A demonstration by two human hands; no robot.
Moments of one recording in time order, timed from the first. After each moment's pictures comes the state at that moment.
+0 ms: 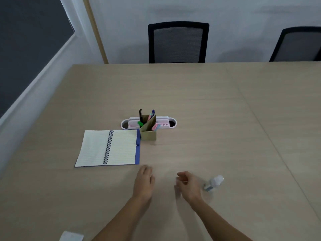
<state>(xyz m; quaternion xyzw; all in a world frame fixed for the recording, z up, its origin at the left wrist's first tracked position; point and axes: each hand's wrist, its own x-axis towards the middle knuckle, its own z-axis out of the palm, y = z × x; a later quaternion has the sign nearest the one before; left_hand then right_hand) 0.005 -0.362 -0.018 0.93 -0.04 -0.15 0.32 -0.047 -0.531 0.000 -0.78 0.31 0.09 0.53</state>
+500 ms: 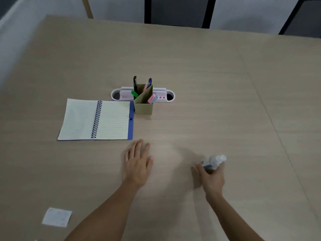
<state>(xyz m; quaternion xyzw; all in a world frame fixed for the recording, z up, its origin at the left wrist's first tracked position) -0.005 -0.351 -0.080 0.98 -0.13 -0.06 0.12 -0.101 -0.576 -0.012 -0.71 0.49 -0.08 0.50</state>
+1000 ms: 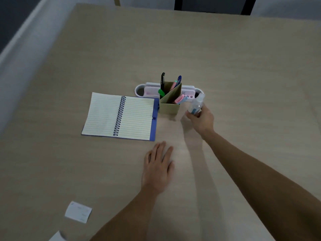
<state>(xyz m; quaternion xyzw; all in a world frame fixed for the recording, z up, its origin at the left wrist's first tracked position) -0.008 -0.351 -0.085 0.98 -0.12 -0.04 0.14 0.131 -0.536 -0.013 -0.84 0.24 0.00 0.48</state>
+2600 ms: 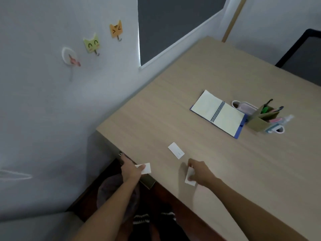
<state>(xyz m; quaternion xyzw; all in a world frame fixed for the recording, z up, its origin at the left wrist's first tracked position) -0.254 -0.028 -0.024 0.70 0.52 -0.03 0.48 -0.131 -0.264 0.007 -0.91 -0.18 0.35 0.11</state>
